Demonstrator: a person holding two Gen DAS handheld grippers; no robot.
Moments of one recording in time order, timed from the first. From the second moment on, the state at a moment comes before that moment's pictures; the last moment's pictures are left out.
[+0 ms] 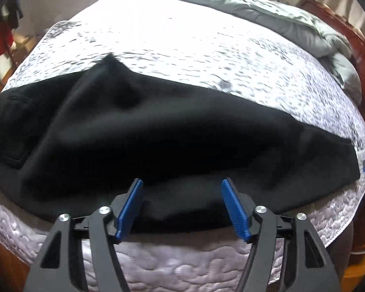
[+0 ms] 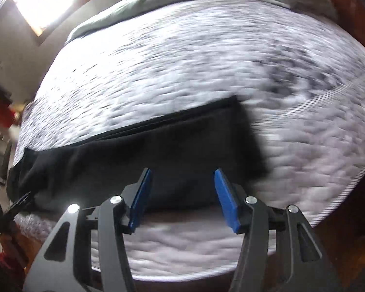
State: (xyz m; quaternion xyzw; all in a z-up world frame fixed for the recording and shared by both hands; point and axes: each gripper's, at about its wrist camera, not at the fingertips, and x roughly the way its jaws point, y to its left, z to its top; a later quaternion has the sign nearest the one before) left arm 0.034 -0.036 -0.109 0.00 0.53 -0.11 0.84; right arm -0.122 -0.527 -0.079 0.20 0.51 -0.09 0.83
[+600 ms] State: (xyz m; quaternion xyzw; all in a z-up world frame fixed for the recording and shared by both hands) left arm 0.033 -0.047 -0.120 -0.02 0.54 -0.09 0.83; right arm -0.137 -0.568 -0.133 0.34 0.50 -0.03 0.80
